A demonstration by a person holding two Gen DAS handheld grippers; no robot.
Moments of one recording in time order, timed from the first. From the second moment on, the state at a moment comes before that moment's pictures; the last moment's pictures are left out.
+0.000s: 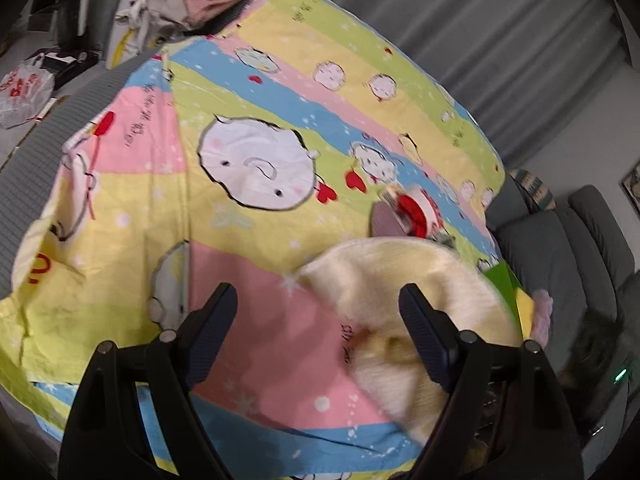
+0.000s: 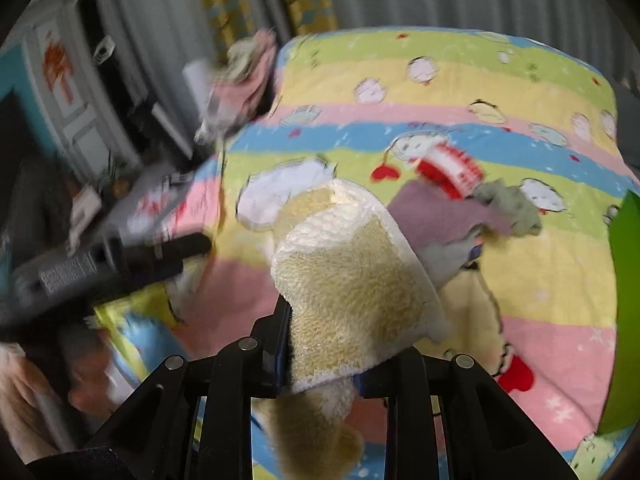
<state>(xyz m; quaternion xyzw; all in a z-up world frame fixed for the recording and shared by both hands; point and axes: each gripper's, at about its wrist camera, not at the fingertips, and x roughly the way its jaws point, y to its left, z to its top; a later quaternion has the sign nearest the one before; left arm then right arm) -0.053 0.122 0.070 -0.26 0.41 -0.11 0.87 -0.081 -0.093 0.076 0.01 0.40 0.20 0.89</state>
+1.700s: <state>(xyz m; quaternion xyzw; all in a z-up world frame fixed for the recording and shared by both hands) -0.055 -0.005 0.070 -0.15 0.40 -0.27 0.86 -0.026 -0.172 0.070 0.30 0.43 0.28 0.81</state>
